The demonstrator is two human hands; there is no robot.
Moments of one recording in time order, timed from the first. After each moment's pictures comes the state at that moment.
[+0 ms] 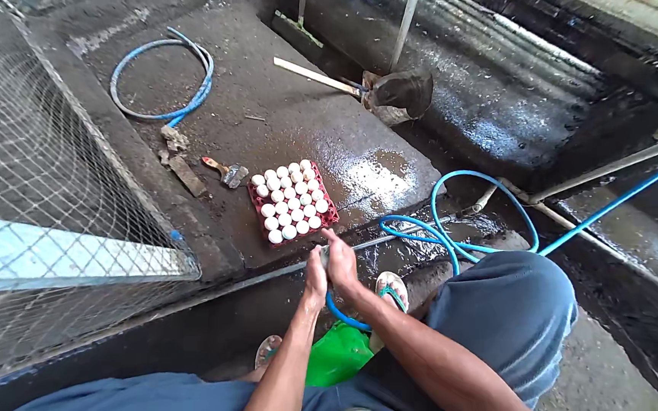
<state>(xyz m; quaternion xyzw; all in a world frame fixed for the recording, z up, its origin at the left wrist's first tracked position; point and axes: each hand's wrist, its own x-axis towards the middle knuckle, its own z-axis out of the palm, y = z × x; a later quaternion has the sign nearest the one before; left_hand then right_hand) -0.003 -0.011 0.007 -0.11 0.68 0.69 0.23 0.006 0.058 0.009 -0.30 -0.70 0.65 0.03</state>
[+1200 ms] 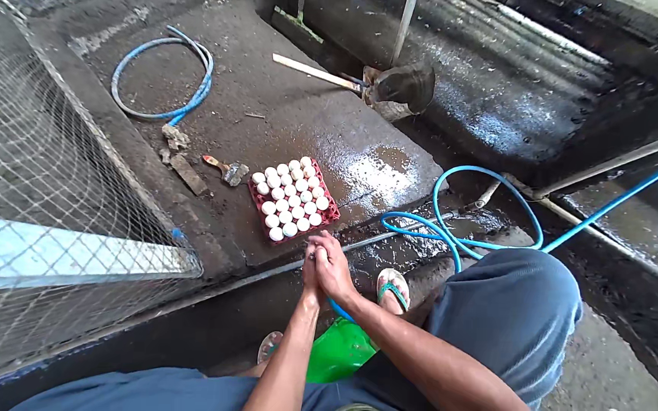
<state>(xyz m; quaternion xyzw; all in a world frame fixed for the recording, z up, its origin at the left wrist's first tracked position) -0.003 -0.010 -0.007 -0.11 0.64 0.73 0.20 0.010 0.054 0.015 -0.25 -0.73 0.64 0.00</state>
